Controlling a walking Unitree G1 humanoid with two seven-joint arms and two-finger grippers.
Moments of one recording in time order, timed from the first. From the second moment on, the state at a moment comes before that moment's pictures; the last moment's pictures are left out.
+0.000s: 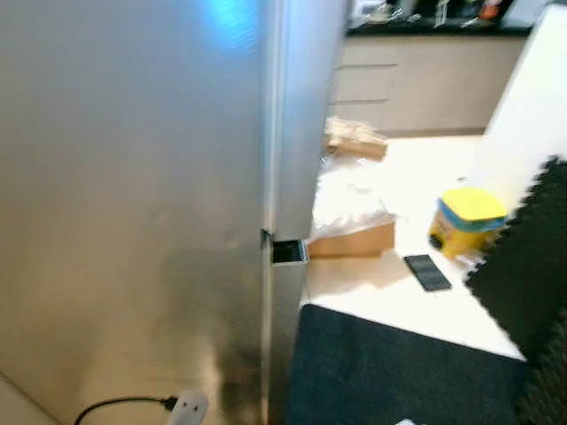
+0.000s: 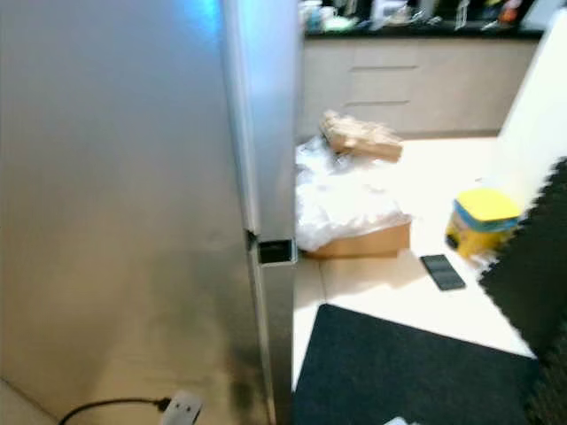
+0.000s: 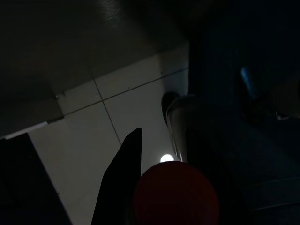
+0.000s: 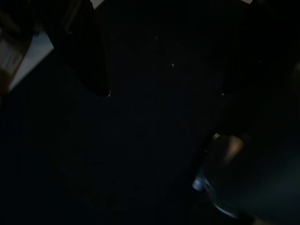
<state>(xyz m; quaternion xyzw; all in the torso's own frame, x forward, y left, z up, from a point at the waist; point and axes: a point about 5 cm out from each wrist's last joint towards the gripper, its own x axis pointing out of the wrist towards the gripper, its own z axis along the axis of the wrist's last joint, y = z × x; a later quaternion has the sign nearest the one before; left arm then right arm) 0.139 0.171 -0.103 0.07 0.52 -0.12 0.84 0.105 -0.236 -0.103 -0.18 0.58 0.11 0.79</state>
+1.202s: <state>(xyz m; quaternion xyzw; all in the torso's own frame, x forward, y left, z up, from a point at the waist) 0.139 0.171 -0.103 0.06 0.53 -0.12 0.84 0.105 -0.234 -0.104 -0.18 0.58 0.11 0.79</state>
